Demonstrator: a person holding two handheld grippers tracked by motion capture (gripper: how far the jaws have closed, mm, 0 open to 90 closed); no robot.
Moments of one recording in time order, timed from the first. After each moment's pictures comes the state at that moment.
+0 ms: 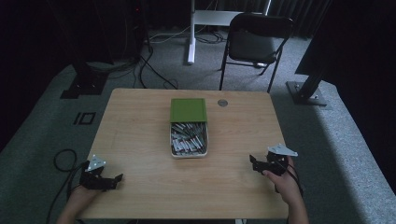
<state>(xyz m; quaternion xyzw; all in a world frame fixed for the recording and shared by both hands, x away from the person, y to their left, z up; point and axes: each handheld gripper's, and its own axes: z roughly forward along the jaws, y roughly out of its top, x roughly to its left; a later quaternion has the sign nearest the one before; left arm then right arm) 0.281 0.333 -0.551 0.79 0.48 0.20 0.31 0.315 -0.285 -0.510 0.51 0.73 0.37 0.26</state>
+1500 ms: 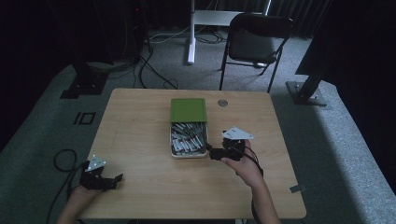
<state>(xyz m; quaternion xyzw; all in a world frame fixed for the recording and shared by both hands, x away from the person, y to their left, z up) 0.281 0.333 -0.551 0.79 0.48 0.20 0.31 0.338 -0.144 -0.453 0.39 0.77 0.45 0.23</state>
